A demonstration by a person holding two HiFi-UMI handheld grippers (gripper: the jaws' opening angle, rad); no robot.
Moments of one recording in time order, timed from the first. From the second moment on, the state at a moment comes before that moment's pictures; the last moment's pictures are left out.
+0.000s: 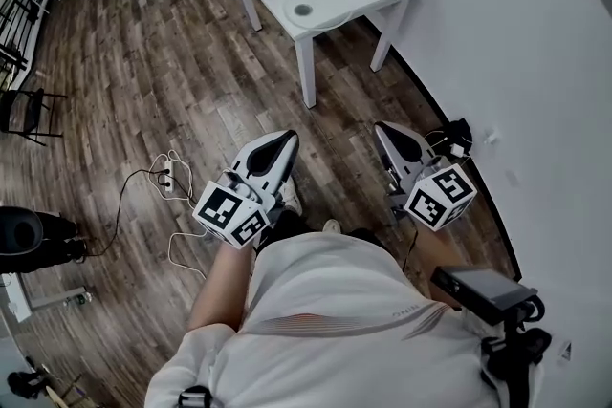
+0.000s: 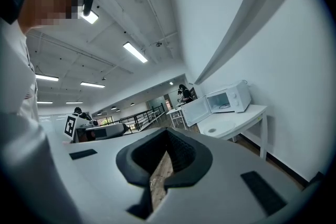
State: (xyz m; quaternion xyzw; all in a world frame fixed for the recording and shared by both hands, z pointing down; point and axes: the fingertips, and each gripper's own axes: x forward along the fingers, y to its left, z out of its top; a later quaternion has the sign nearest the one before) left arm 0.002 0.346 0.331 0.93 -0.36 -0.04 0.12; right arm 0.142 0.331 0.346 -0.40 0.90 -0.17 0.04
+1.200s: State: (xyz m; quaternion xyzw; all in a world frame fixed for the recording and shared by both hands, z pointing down) left arm -0.099 0.012 0.355 0.94 -0.31 -0.02 0.13; right arm 0.050 0.031 0.353 -0.48 0.86 -0.17 0.02
